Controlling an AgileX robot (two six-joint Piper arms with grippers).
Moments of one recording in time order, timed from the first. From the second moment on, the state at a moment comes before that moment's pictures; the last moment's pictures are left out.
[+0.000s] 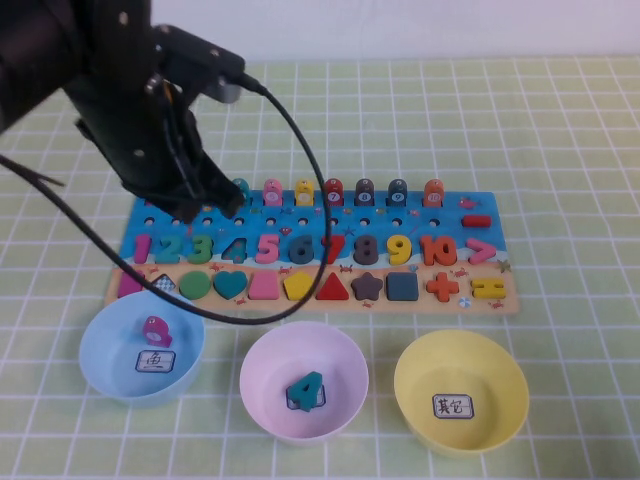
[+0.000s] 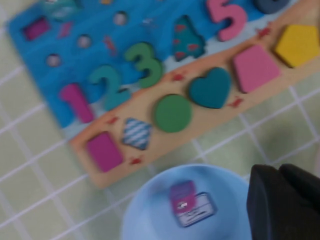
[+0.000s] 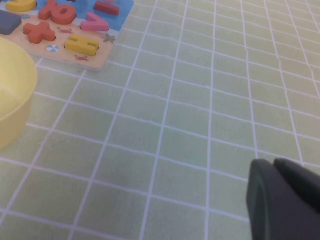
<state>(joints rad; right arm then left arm) 0.01 -0.01 -0.03 0.14 0.50 -0.32 -0.47 1.70 -1.61 0.10 1.22 0.11</state>
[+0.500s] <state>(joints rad) 0.01 -0.01 -0.03 0.14 0.50 -0.32 -0.47 1.88 -1.61 -0.06 1.23 0.26</state>
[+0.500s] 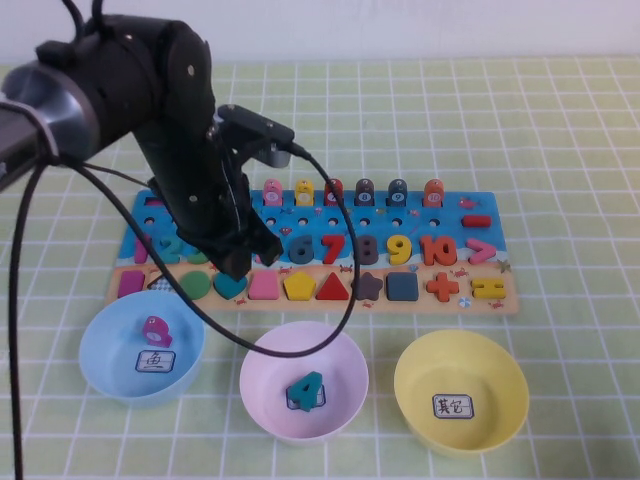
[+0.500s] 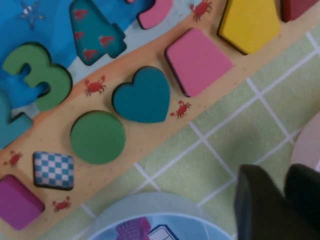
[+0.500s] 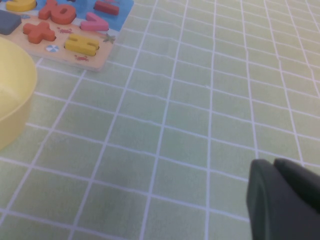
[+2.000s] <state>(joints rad) 0.01 -0.01 -0.03 0.14 0.50 -0.32 -0.47 2.08 -1.61 -0.12 1.02 -0.10</state>
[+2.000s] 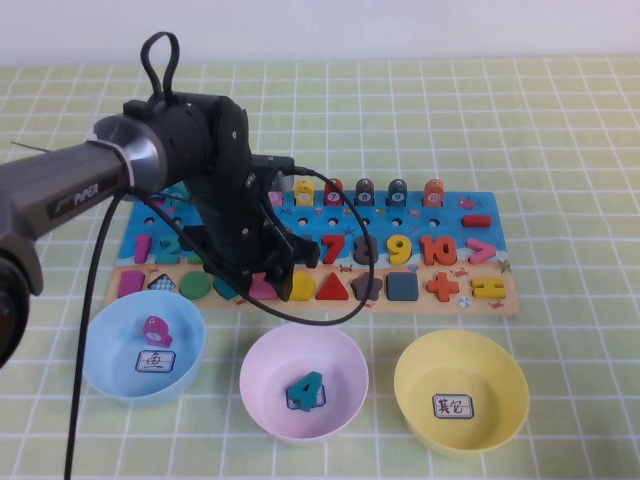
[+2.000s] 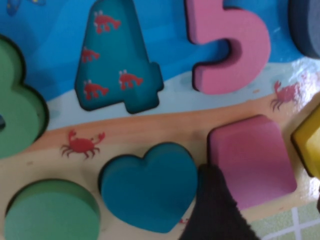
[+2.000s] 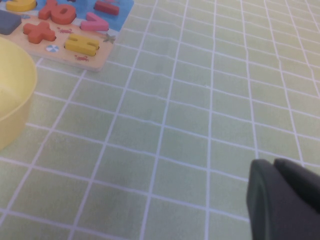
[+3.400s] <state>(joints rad) 0.01 -0.01 -0.03 0.14 0.50 -0.32 -0.47 2.08 -1.61 -0.10 0.99 -0.14</state>
